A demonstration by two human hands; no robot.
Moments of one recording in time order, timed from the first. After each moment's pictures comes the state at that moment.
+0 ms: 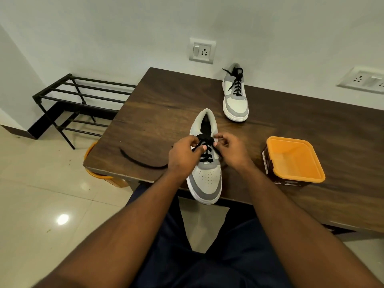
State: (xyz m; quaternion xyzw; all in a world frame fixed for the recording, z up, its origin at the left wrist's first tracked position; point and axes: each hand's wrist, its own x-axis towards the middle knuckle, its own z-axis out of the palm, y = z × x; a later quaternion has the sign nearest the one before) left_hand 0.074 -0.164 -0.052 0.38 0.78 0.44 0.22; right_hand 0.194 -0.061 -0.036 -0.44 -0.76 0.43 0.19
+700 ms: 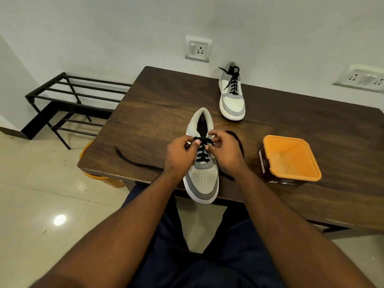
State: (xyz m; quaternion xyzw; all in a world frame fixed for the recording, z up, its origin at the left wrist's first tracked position) left_hand 0.075 -0.159 -0.062 0.36 0.75 0.52 0.19; right_hand 0.191 -0.070 -0.036 -0.43 -0.76 0.43 0.21
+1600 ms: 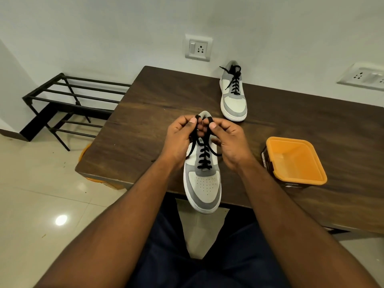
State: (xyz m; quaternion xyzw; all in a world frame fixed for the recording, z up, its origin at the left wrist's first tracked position) left_hand 0.065 -0.143 -0.012 0.24 0.48 0.73 0.41; right_hand 0.176 -0.076 0.001 -0.30 -0.54 0.71 0.34
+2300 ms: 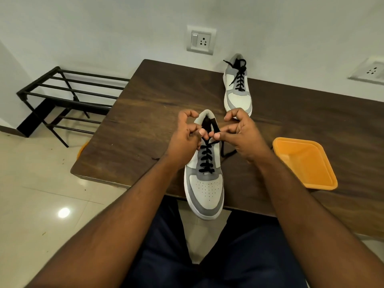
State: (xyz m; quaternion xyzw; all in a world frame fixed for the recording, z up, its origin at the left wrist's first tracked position) left_hand 0.046 -0.131 -0.035 0.43 0.61 0.59 0.31; right_hand 0.188 -0.034 0.002 -0.28 -0.68 0.63 0.24
